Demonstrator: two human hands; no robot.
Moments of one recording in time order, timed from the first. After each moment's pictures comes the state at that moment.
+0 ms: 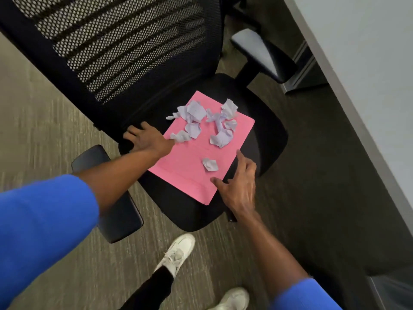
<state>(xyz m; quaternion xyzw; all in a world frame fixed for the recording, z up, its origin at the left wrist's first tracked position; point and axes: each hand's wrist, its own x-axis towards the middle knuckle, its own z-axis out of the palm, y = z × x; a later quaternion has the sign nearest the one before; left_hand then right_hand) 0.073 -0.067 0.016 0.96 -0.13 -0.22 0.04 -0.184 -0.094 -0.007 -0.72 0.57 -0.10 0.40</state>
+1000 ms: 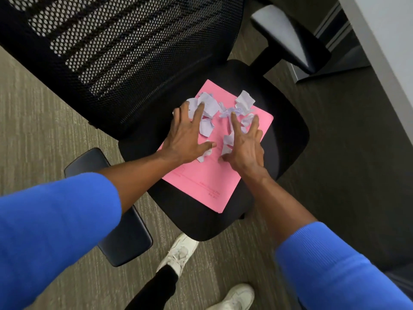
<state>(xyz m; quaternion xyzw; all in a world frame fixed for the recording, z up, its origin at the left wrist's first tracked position) 0.072 -0.094 -0.033 0.84 -0.53 -0.11 0.09 -0.093 -0.175 -0.030 -0.83 0.51 0.04 0.22</state>
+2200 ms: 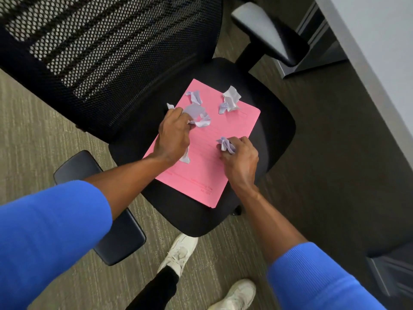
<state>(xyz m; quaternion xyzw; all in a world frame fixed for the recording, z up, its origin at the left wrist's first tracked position) 0.058 -0.087 -0.010 0.81 -0.53 -0.06 0.24 -0.126 -0.137 -0.035 -0.72 0.57 -0.21 0.33</state>
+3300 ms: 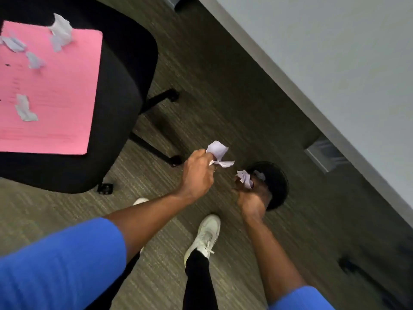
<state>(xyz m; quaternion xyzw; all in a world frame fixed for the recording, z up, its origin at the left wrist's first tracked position) -0.368 0.007 -0.082 0.67 -0.64 -0.34 0.18 -0.529 0.045 -0.096 -0.37 0.80 -0.33 0.34</state>
